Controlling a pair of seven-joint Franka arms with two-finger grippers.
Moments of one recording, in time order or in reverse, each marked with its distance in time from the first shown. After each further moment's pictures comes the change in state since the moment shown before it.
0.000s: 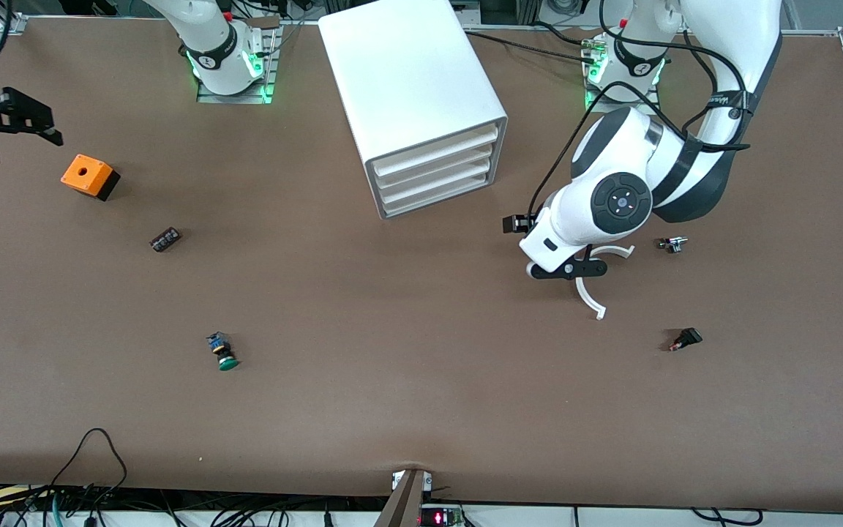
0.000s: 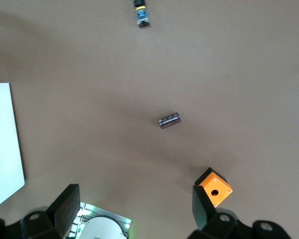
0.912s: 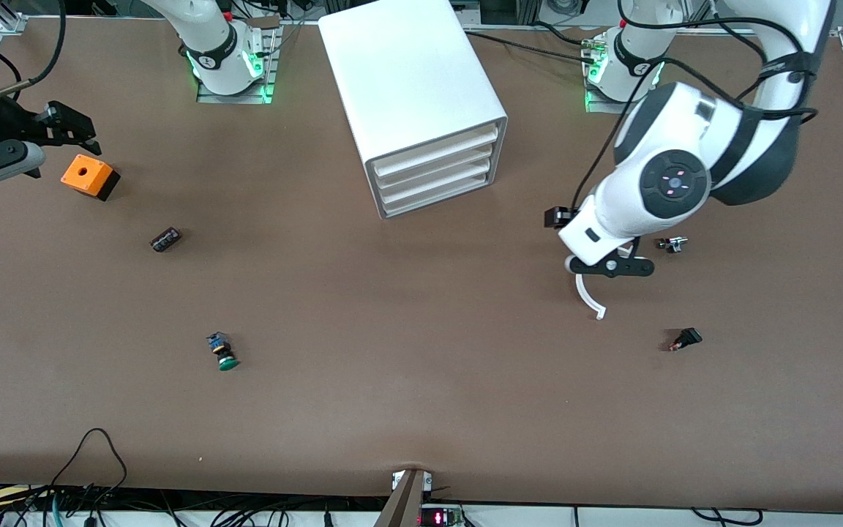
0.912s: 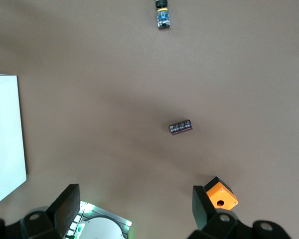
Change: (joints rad) left arm 0.076 -0.067 0.002 0.065 0.097 -0.157 0.184; right arm 0.064 0.043 -0.001 0.010 0.001 0.007 0.002
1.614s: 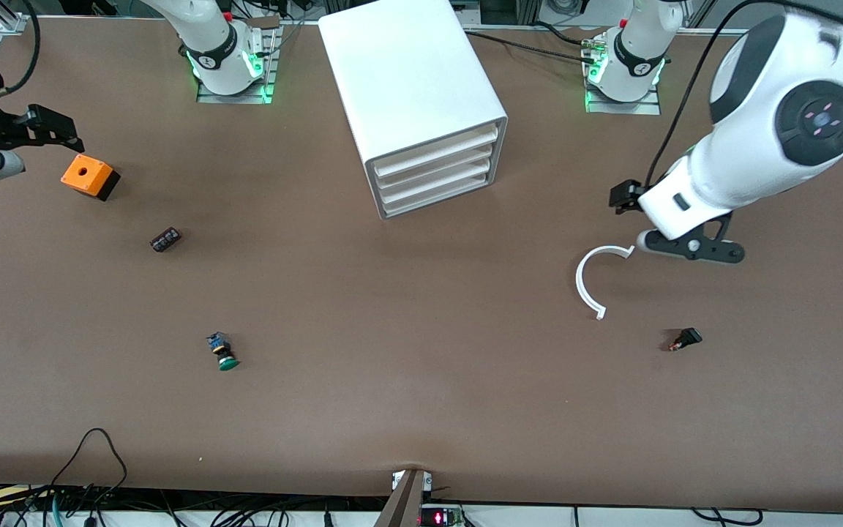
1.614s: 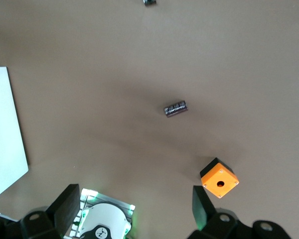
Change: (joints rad) left arm 0.110 -0.130 0.002 0.050 0.014 -0.082 0.233; right arm 0.000 0.018 -0.068 0.034 -0.004 -0.064 -0.005
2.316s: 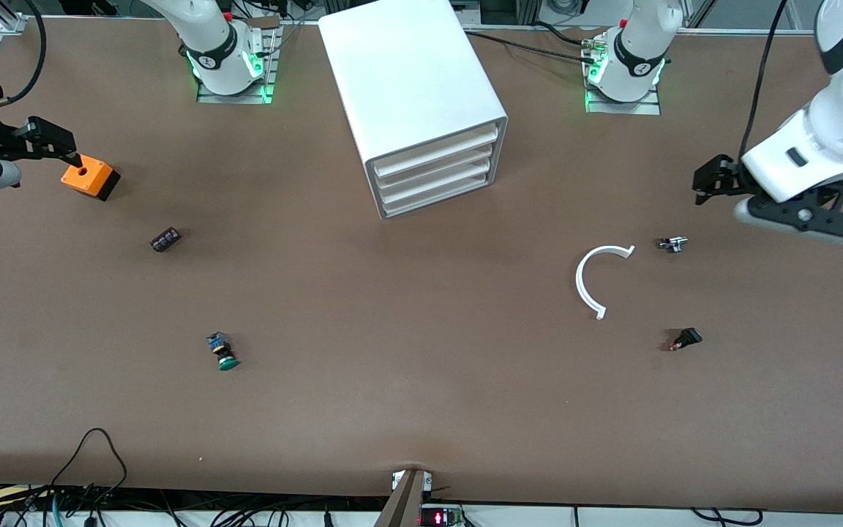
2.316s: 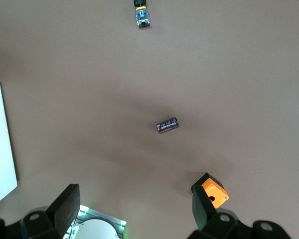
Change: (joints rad) left arm -0.088 -0.180 0.274 -0.109 0.000 0.116 0.251; right arm 0.006 0.031 0.006 0.023 -0.007 0.057 0.000
